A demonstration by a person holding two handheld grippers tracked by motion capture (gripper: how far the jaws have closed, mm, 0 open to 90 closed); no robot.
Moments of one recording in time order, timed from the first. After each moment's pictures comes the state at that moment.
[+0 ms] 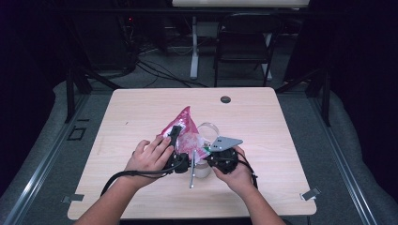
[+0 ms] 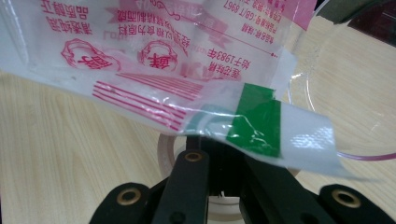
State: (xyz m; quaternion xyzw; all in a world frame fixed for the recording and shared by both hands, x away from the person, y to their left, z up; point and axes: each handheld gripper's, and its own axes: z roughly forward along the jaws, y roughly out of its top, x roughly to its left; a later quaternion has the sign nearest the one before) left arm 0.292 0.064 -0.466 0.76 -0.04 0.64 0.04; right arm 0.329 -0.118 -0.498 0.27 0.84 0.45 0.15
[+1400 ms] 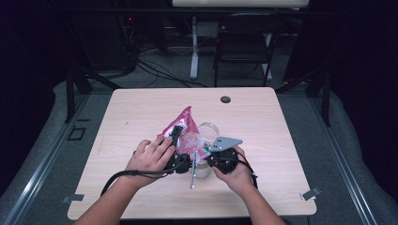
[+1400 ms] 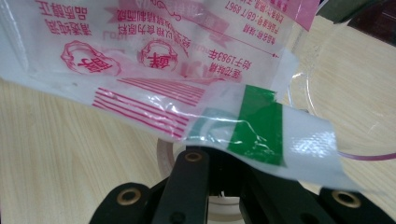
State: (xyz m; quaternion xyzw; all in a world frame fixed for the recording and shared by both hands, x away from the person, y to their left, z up) left arm 0.292 0.062 -0.466 0.76 -0.05 0.65 0.05; right arm 0.329 -0.118 -0.498 0.26 0.84 0.45 0.15
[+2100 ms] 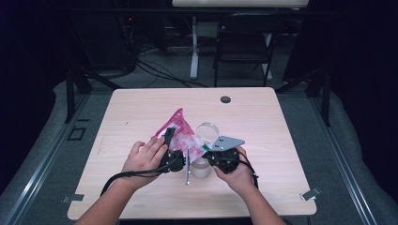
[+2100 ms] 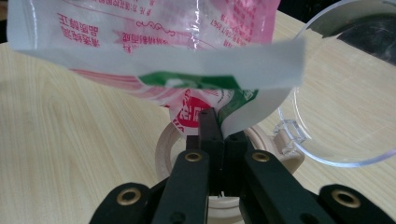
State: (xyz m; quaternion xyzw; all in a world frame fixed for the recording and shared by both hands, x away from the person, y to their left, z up) left arm 0.299 0.079 -0.474 0.79 0.01 0.61 0.05; right arm 0.326 -0.120 -0.492 0.26 0.83 0.46 0.17
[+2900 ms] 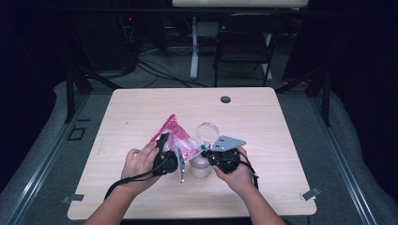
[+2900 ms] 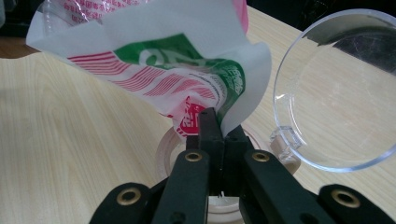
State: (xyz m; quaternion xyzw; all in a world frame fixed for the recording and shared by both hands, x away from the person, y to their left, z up) left arm 0.300 0.093 -0.491 0.81 0.09 0.58 0.10; right arm 0.324 -0.120 -0.490 0.26 0.82 0.47 0.18
